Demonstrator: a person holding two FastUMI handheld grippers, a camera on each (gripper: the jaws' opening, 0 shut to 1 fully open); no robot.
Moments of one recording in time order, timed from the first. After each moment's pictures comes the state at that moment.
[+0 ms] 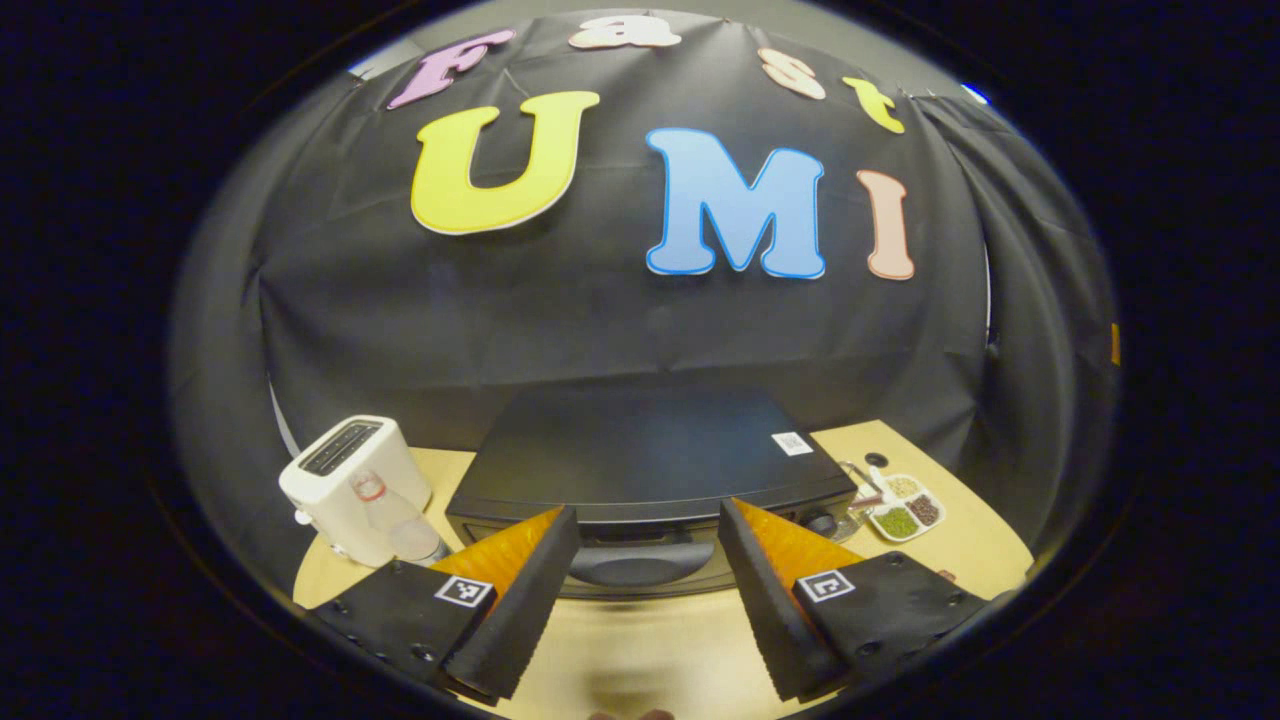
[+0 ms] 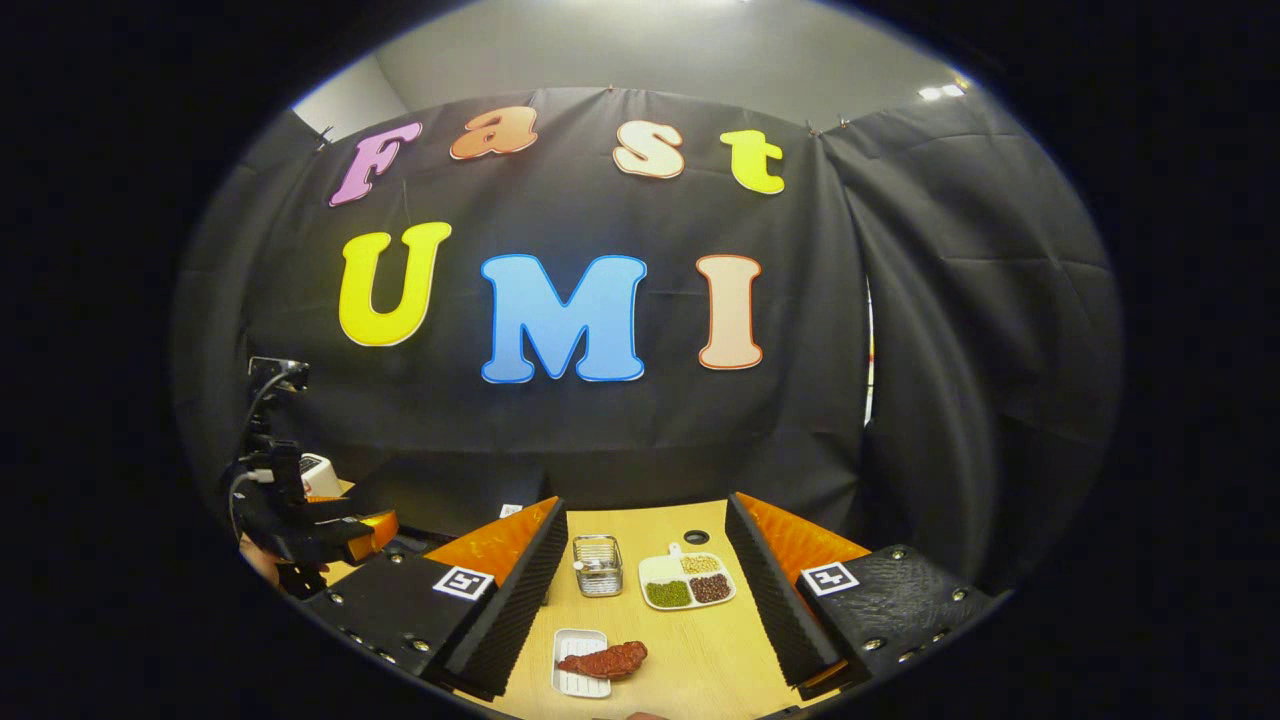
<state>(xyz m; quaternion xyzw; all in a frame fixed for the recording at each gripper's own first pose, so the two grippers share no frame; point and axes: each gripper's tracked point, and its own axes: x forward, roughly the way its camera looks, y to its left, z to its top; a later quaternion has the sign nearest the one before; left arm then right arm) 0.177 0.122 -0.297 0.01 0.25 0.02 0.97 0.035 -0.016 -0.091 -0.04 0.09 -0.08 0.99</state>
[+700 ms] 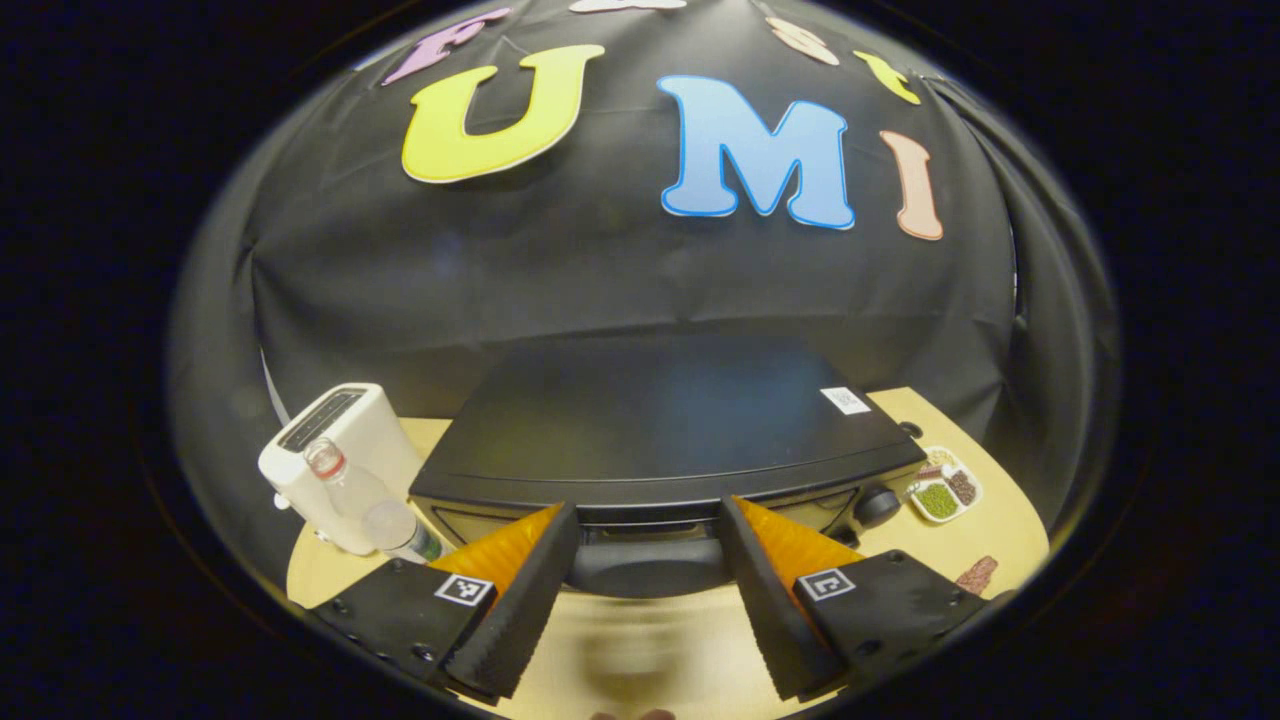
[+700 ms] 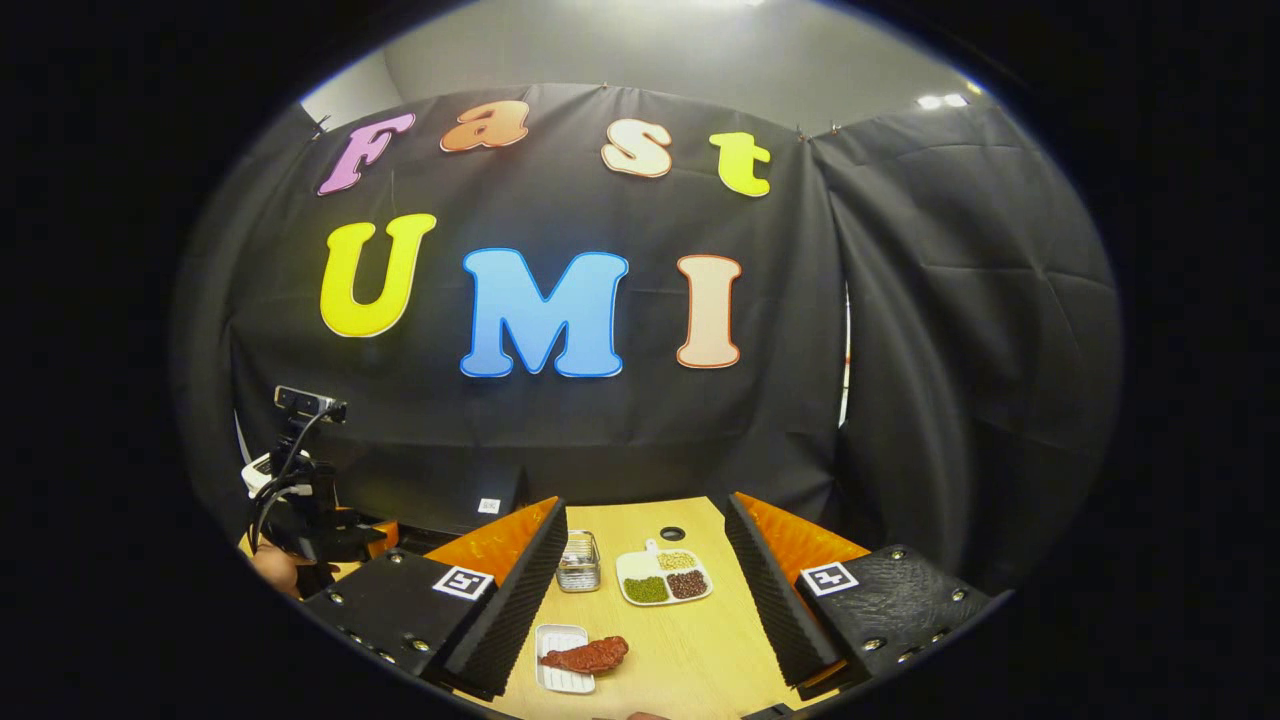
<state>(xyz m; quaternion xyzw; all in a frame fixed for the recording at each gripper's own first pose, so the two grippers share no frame) 0.195 0.133 -0.348 0.02 0.29 0.03 0.96 0.028 -0.016 -0.088 -0.05 0.09 -0.10 0.99</state>
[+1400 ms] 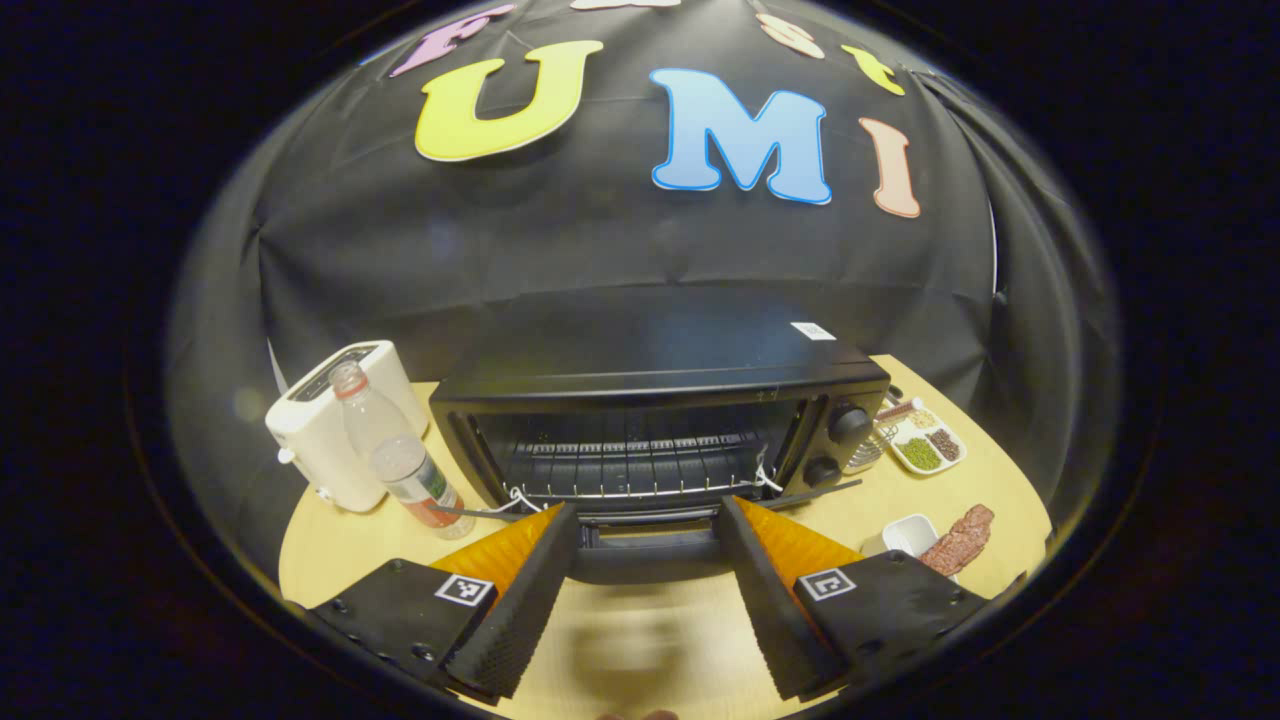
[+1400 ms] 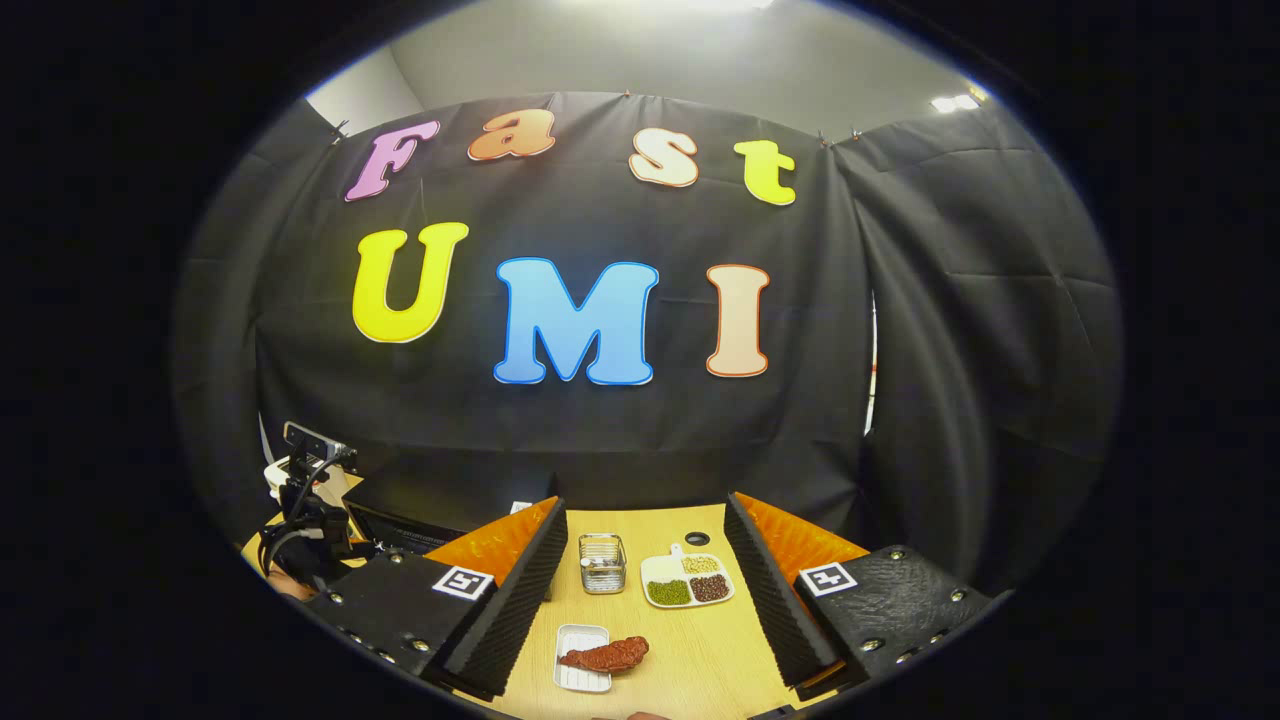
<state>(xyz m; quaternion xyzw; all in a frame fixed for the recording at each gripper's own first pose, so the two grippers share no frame) 0.120 0.127 -0.371 0.02 0.31 0.02 0.95 0.018 0.002 -0.083 -0.05 0.09 -0.06 0.99</state>
